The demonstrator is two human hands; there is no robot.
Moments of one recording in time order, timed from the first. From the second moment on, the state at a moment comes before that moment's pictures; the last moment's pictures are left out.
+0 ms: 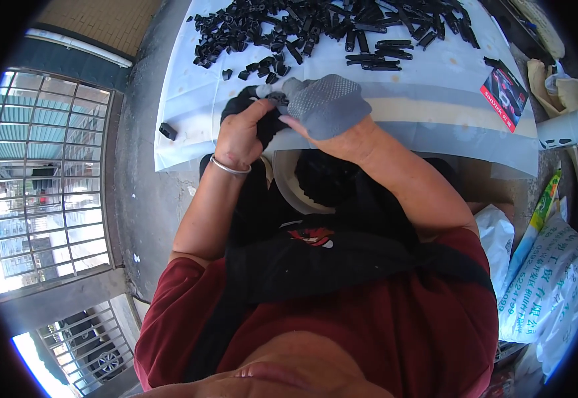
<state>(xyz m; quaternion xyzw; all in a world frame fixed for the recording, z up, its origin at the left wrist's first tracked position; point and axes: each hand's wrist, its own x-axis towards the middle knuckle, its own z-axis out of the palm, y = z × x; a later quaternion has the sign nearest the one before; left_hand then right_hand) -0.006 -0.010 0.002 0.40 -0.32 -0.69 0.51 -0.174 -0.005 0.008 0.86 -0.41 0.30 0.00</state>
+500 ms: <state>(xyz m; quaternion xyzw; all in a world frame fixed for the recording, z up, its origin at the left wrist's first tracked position) -0.004 -0.003 -0.007 0.49 -0.51 -0.59 0.38 -0.186 -0.009 0.019 0.83 -0.40 0.34 -0.16</state>
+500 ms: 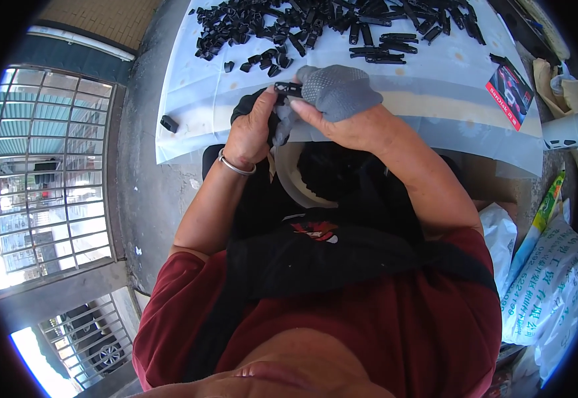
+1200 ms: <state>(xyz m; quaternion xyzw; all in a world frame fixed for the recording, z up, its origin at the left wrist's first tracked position) 0.000 0.007 0.012 0.47 -0.74 -0.33 0.36 -0.184 0.005 0.005 0.86 -0.37 0.30 -0.17</state>
